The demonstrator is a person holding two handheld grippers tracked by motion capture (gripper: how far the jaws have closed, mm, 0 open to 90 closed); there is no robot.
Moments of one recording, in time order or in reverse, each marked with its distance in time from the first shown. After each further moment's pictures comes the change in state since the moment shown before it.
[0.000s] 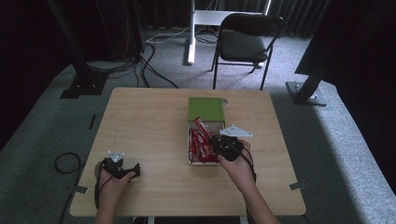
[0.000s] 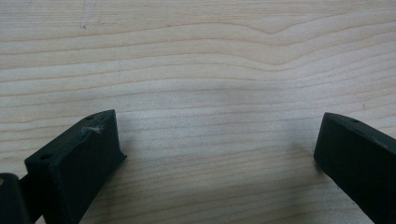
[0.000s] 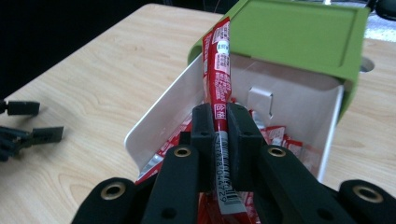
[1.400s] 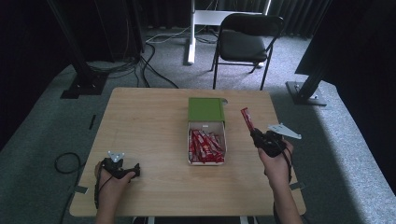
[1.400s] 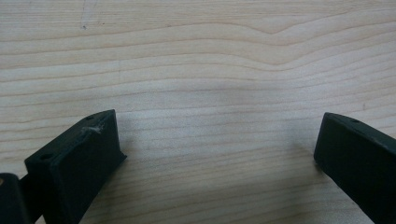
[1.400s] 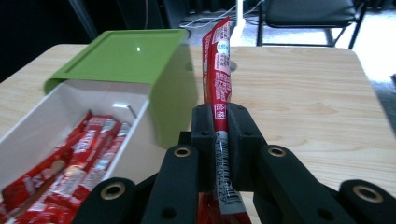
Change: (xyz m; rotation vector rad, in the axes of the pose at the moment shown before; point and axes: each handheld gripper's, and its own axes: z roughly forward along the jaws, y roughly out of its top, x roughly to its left) left arm 0.000 0.000 0.000 0.002 0.000 0.003; right arm -0.099 -0.017 -0.057 -0.101 -0.242 0.160
